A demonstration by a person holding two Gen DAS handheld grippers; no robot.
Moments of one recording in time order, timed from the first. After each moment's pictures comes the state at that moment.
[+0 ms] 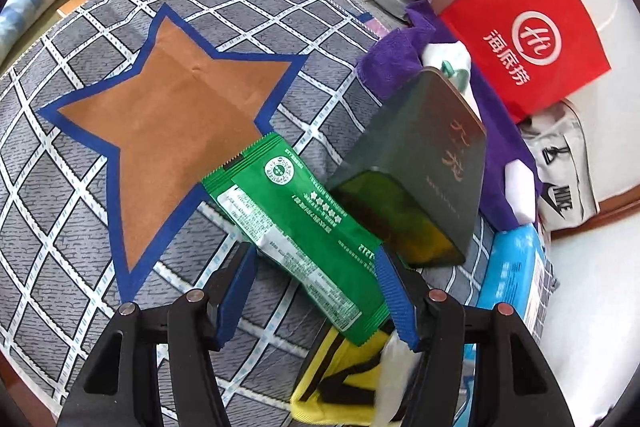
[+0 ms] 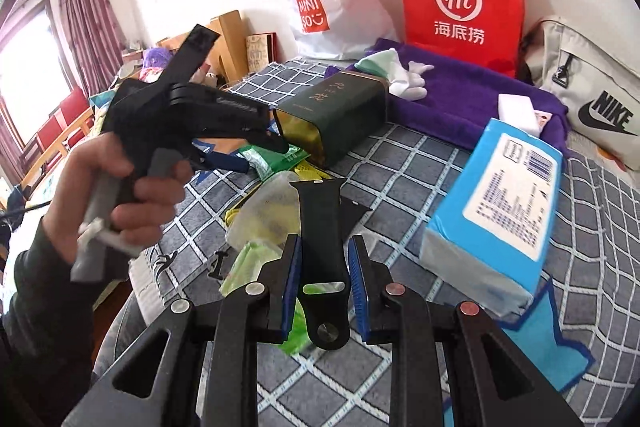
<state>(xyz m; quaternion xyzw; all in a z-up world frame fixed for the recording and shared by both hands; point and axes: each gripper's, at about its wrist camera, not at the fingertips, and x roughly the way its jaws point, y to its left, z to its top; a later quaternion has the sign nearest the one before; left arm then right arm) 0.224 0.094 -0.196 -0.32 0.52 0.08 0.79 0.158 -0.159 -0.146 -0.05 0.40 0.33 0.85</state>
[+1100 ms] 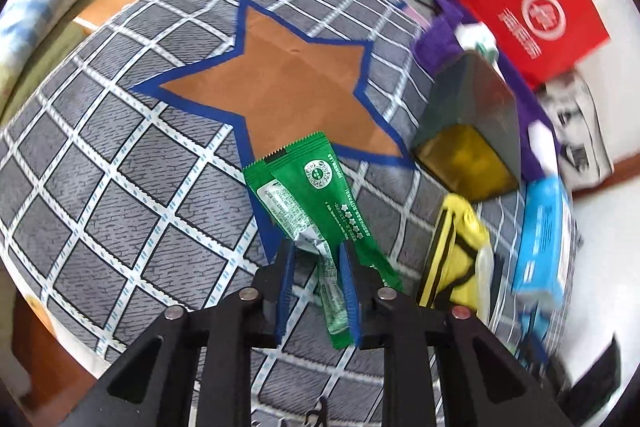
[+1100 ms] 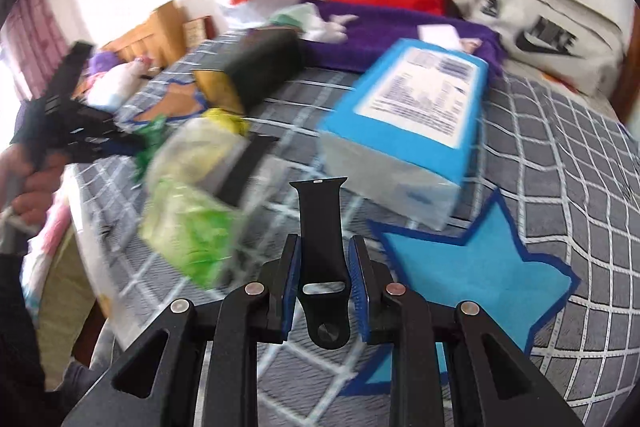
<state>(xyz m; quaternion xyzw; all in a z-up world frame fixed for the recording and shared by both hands) 0.168 0.138 -0.194 -0.25 0.56 0.06 0.79 0.160 -0.209 -0.185 -0.03 0.46 0.23 0.86</state>
